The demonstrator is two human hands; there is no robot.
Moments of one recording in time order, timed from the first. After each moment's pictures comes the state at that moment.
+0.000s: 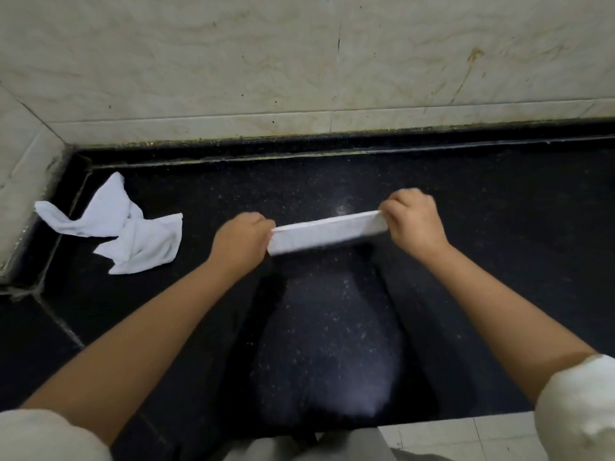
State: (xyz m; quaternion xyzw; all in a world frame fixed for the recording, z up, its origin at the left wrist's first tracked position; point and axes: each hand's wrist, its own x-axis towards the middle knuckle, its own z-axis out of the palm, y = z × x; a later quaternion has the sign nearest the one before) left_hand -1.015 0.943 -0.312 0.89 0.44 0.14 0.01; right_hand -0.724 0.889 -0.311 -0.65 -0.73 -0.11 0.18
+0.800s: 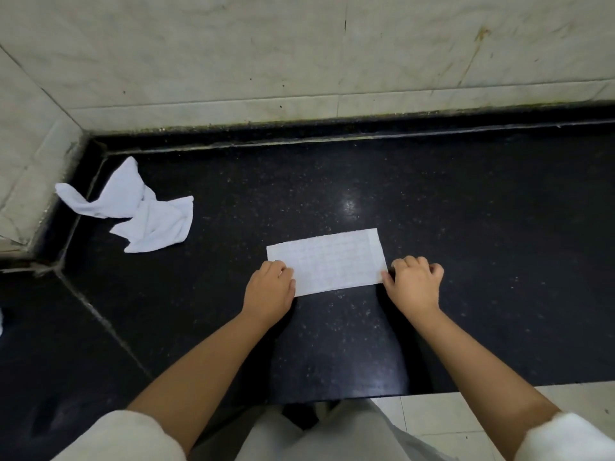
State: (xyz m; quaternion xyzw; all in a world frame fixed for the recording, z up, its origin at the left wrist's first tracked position) left_hand -1.017 0.842 -0.395 0.87 0.48 0.06 0.05; right_hand -0.769 0.785 -0.384 -0.82 -0.57 0.07 0.01
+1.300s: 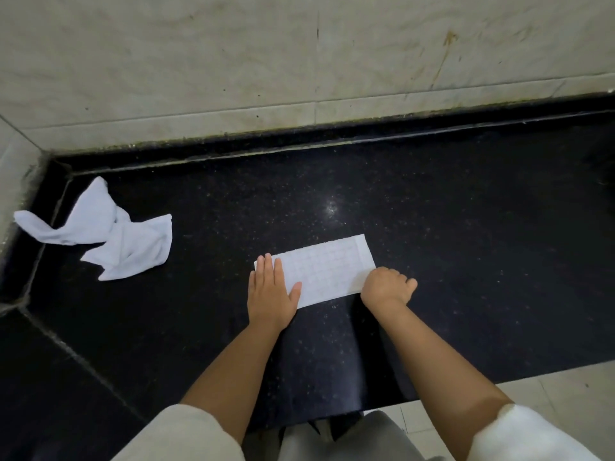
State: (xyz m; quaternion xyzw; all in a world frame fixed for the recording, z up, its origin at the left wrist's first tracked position) left_hand -0.987 0.855 -0.415 0.78 0.60 -0.05 0.15; right_hand -0.805 0.815 -0.377 -0.89 -0.40 0.19 -0.12
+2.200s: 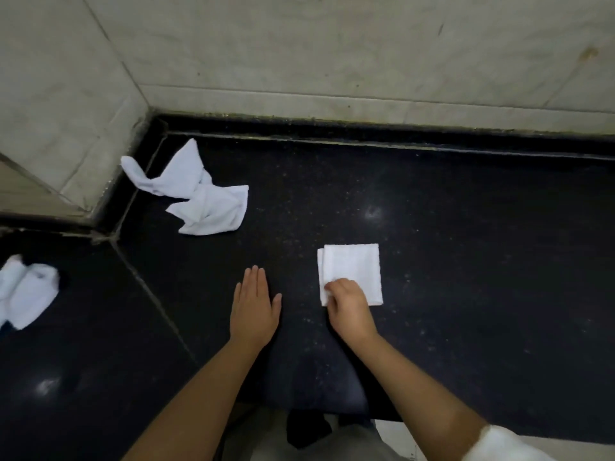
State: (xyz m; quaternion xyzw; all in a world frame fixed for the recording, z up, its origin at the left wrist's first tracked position) left_hand -1.106 0.824 -0.405 0.69 0.70 0.00 0.18; right_hand -0.935 0.813 -0.403 -0.65 -0.69 0.23 0.22
